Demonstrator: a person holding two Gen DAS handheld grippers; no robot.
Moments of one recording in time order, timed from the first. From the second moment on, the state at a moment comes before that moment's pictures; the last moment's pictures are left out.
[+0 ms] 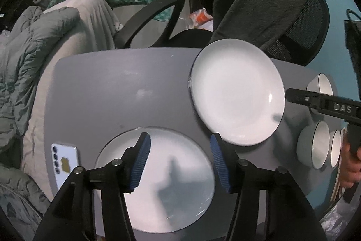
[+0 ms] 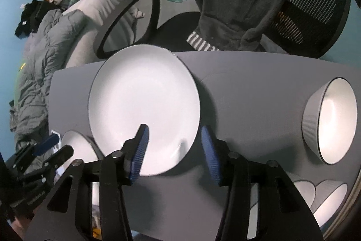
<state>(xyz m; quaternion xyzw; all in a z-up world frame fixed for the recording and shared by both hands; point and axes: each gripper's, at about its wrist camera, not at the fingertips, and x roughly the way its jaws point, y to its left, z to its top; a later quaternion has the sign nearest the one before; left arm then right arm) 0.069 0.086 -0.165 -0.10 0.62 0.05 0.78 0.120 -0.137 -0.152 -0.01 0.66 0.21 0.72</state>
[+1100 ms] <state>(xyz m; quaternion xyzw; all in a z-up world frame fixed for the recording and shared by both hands) -0.014 0.204 -0.241 -0.19 0.64 0.12 0.74 0.024 -0.028 -0.196 -0.05 0.66 0.32 0.68</state>
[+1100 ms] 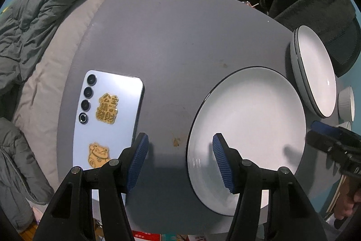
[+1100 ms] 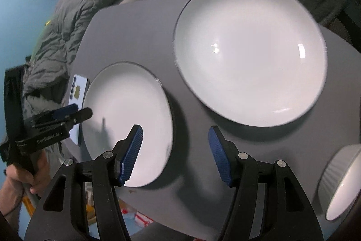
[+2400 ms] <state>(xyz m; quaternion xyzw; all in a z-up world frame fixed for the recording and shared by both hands) -0.035 0.100 -0.248 -0.19 0.67 0.04 0.71 0.005 -0.105 -0.219 -0.05 0.70 0.28 0.65</state>
